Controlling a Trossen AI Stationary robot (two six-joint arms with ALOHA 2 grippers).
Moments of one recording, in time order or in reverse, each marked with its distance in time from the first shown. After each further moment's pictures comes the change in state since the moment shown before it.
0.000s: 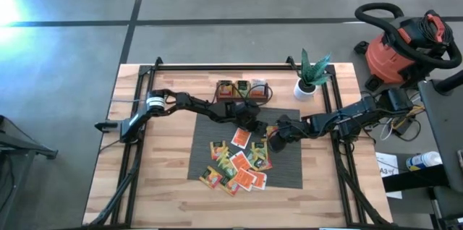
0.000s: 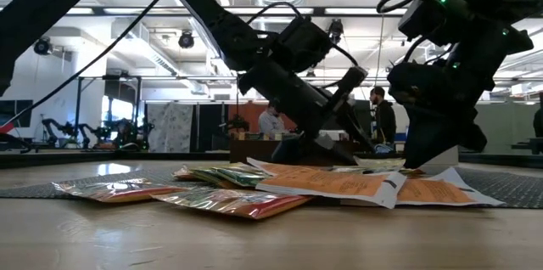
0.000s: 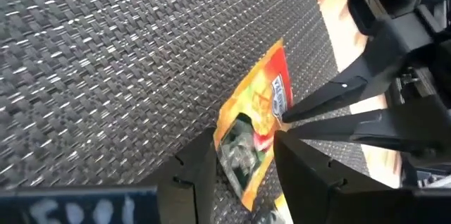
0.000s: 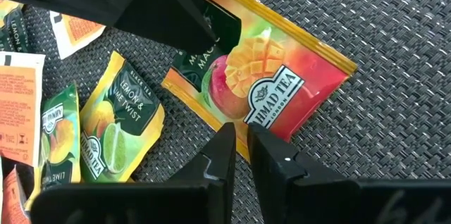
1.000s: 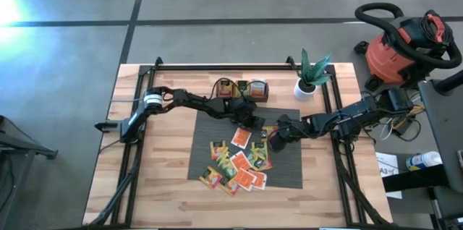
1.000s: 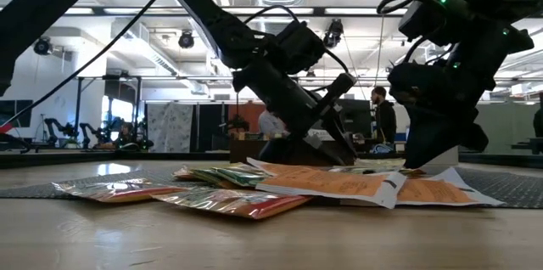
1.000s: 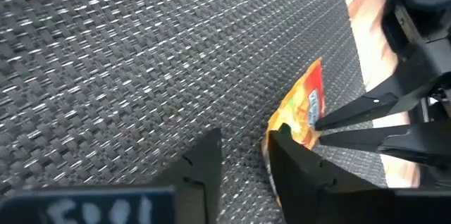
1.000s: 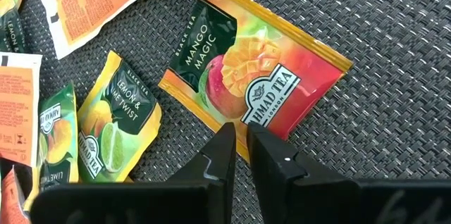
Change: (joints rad) left arm 0.040 -0.035 -0.021 -0.081 -0.011 0.003; right arm 0.000 0.000 0.001 -0.019 0.000 0.011
